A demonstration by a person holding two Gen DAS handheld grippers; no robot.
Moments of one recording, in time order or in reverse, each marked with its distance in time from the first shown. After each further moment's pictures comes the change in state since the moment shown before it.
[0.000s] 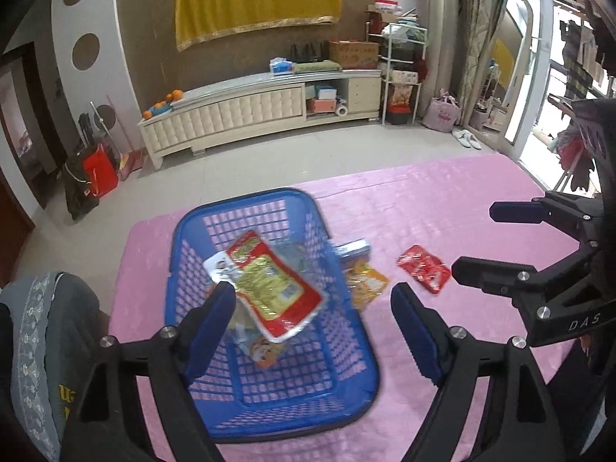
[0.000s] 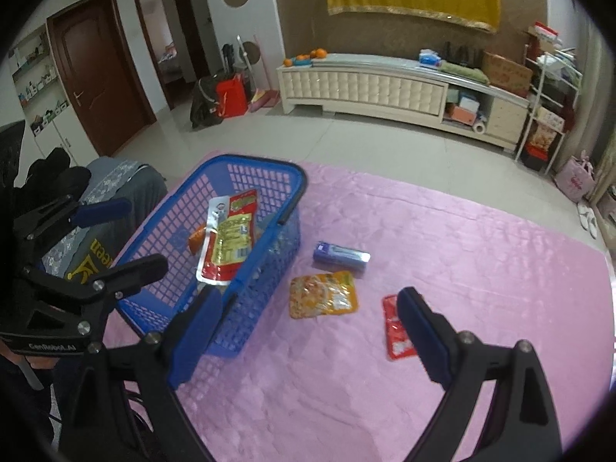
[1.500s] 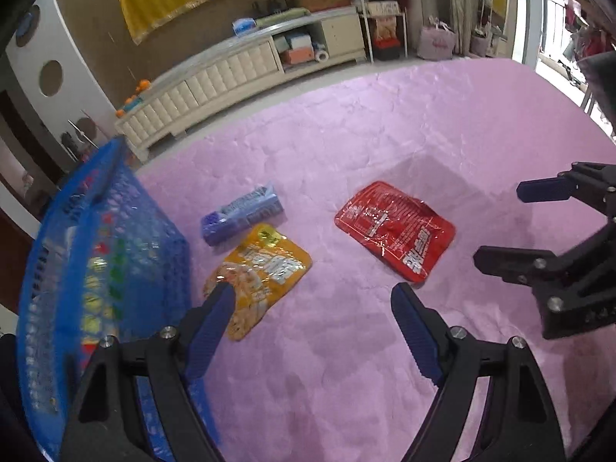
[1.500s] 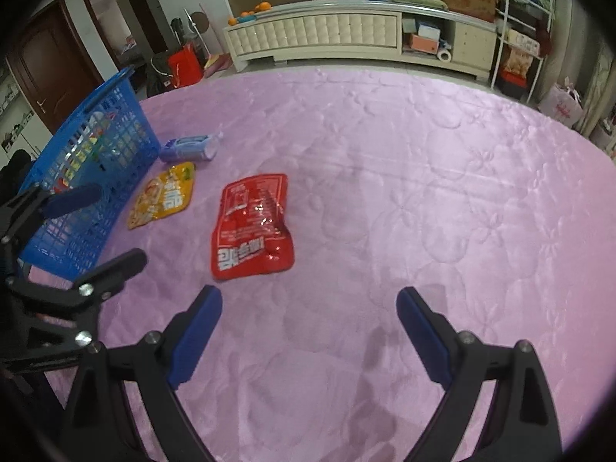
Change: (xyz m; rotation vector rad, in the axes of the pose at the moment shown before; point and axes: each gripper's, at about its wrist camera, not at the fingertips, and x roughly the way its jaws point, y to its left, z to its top) left arm 0.189 -0.130 -0.032 0.160 0.173 0.101; right arm 0.102 -0.148 -0.103 0.113 0.153 -0.019
